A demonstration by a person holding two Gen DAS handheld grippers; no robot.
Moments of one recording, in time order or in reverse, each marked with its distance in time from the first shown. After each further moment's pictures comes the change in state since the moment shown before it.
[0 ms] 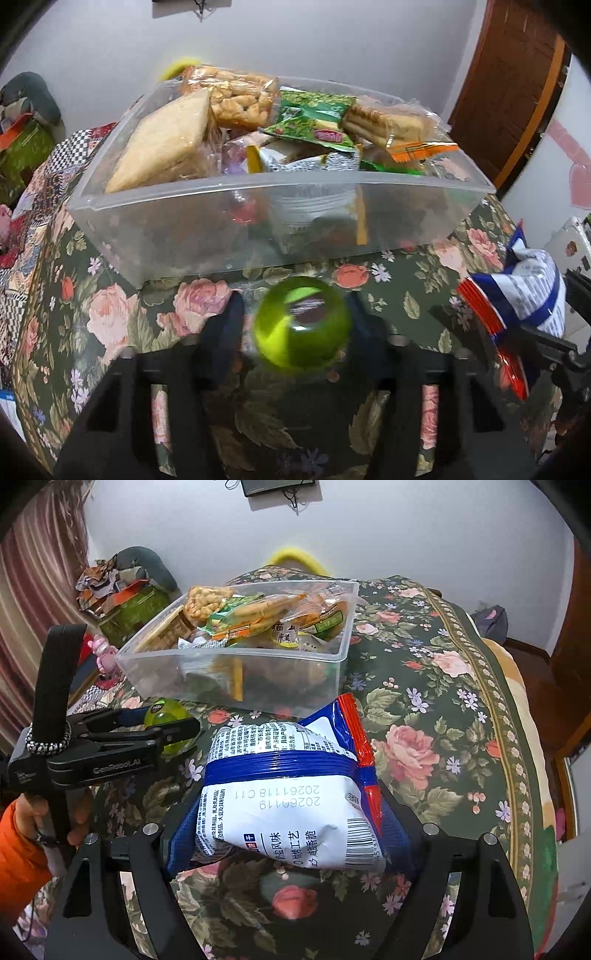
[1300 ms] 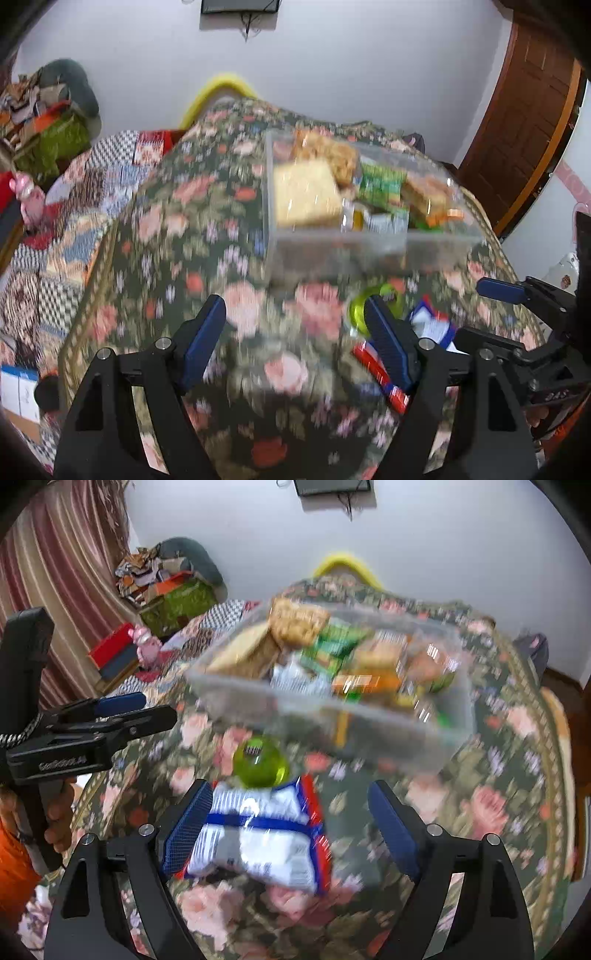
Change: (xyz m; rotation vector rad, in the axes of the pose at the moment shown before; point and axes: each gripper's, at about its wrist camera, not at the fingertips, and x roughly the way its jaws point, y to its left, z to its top) left arm -0.095 0.070 -0.009 -0.106 -0.067 0.052; right arm 0.022 0.066 0.034 -0.092 0.049 0.143
